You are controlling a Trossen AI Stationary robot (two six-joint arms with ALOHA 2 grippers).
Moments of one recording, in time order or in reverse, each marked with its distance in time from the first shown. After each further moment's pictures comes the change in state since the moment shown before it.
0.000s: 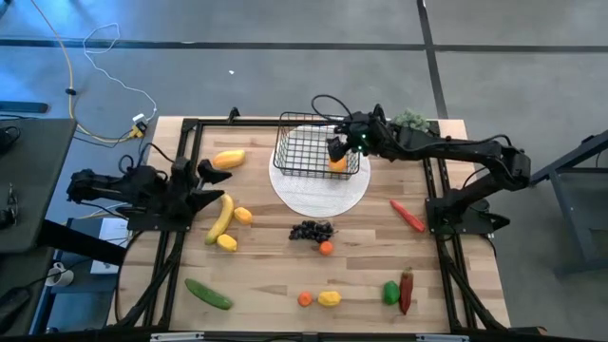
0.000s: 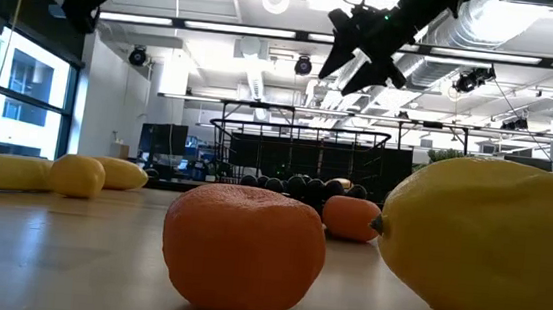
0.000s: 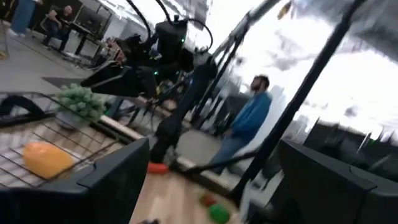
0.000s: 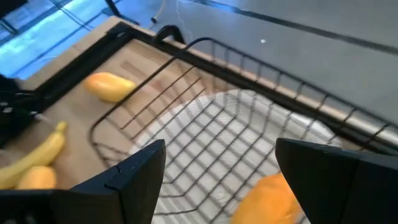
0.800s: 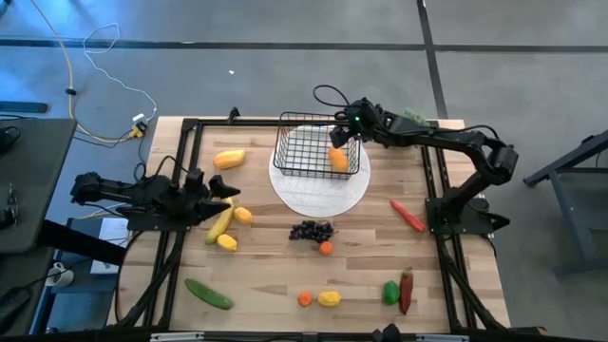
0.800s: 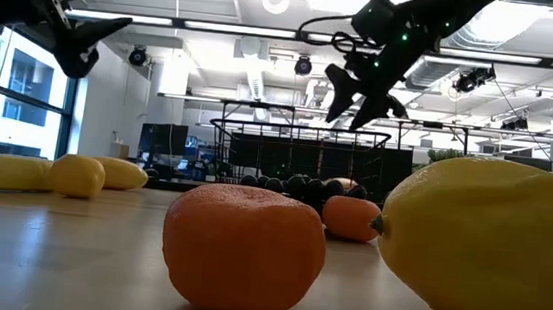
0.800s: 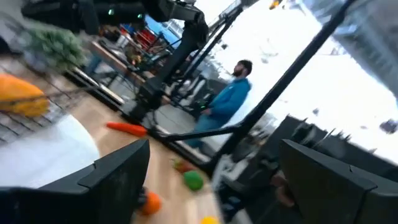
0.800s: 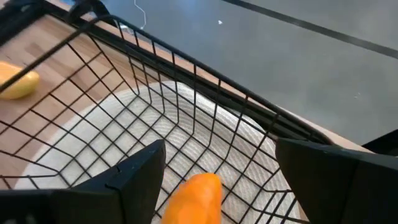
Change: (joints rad) left arm -0.002 -0.084 -0.240 0.144 0.097 -0.254; right arm -0.216 0.125 0.000 0.011 -0.037 -0.127
